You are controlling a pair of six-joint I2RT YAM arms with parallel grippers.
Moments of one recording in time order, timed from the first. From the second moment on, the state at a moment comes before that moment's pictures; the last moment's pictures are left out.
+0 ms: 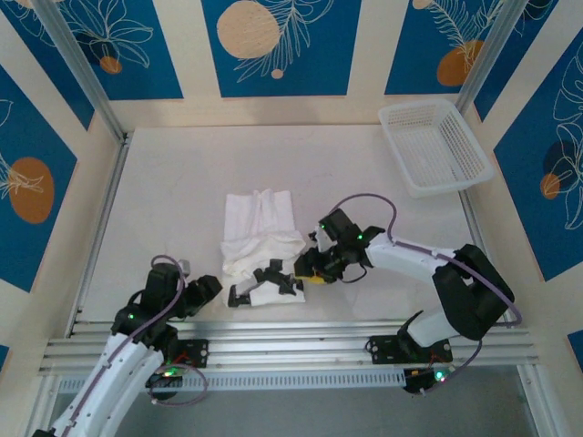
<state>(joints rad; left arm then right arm) -0.32 0.34 0.23 -0.74 0.32 -0.95 0.66 1.45 0.77 -0.43 -0.60 0.75</state>
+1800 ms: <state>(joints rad) -0.21 1.59 0.89 -0.10 0.18 -0.87 0.39 2.11 1.54 -0.37 -0.68 0.80</state>
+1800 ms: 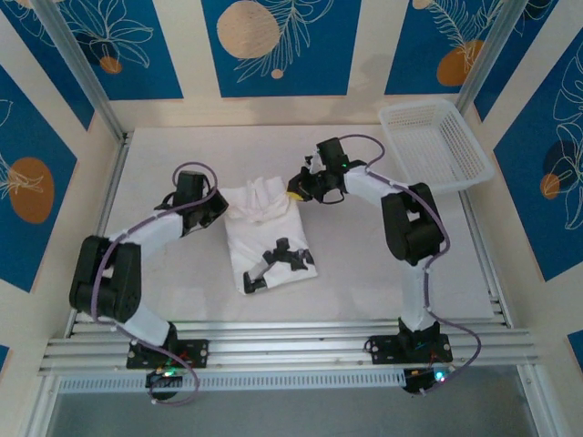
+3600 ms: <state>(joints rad) -0.15 1.95 1.07 0.02 0.24 -0.65 0.43 2.48 1.99 -0.57 -0.67 0.55</state>
